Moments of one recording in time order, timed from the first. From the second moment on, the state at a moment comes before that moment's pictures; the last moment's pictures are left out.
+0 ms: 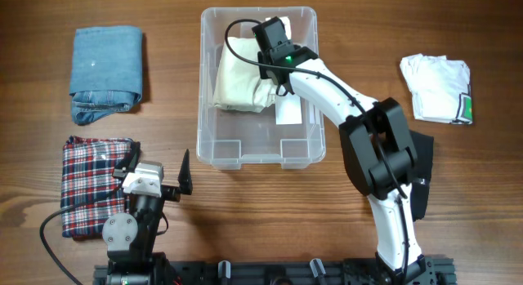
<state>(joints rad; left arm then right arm) 0.03 0.01 0.01 -0.05 0.18 0.05 0.51 2.28 1.76 -0.44 0.29 0.27</state>
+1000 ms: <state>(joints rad) 0.03 0.01 0.01 -0.05 0.18 0.05 0.50 1.94 1.76 -0.62 0.26 0.29</state>
